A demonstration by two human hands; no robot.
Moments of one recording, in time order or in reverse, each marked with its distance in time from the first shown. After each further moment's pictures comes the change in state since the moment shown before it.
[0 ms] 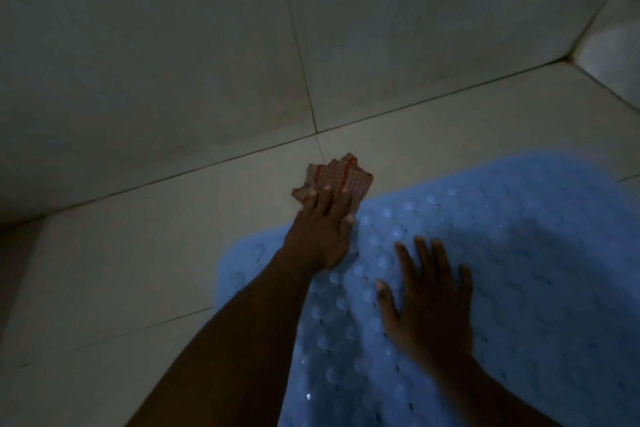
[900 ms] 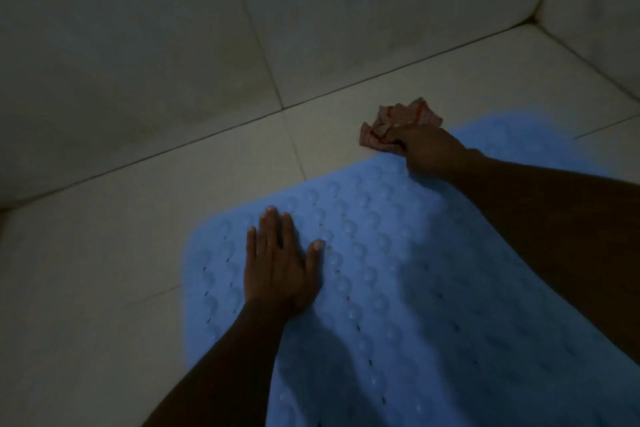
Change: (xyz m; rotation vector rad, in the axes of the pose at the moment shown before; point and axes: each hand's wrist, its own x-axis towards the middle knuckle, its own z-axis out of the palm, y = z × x) left_hand -0.088 0.028 0.050 0.183 0.163 -0.243; right_hand 0.216 0.094 -0.026 0.172 -0.319 -0.320
